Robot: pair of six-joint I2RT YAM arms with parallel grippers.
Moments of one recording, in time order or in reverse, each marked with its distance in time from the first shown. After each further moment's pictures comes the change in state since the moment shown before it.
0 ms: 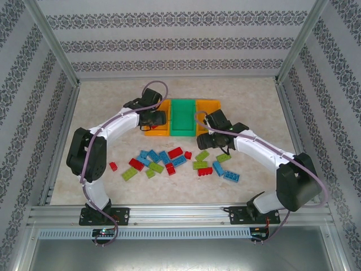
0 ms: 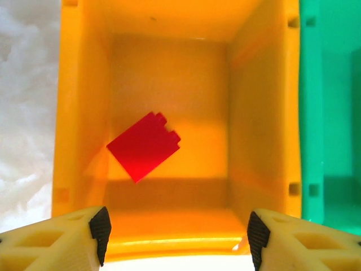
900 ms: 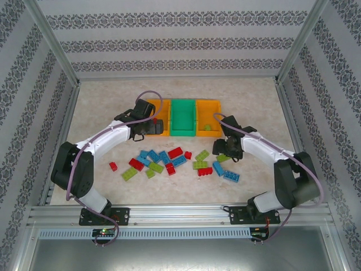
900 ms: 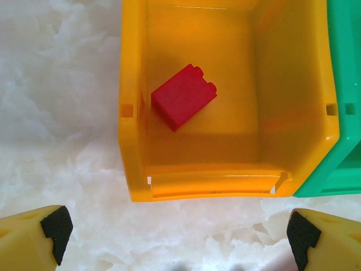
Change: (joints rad) left arm -0.011 -0.198 -0.237 0.078 -0.057 0.050; right arm -0.173 -0.008 -0.138 -0.089 -0.026 0.285
